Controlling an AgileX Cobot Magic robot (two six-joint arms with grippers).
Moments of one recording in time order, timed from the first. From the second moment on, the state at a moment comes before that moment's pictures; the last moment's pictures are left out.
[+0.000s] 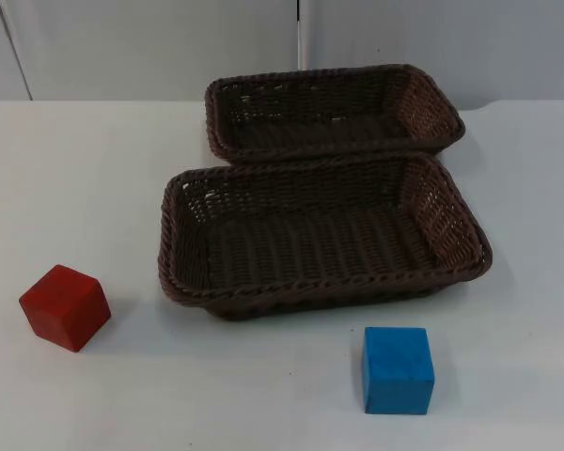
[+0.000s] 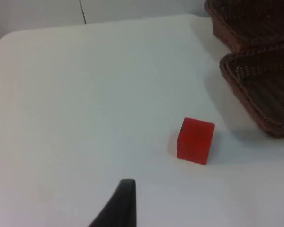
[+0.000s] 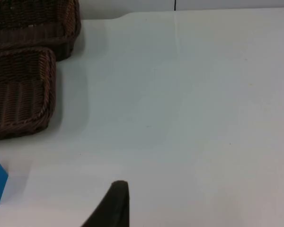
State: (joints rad) right arm 0.07 0.00 -0.52 -0.10 1.08 0.08; left arm -0.05 0.00 -0.51 -0.06 1.06 0.07
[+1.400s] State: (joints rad) right arm 0.07 0.00 -0.52 -0.07 1.08 0.07; left arm -0.05 0.56 -0.56 -0.11 0.77 0.08
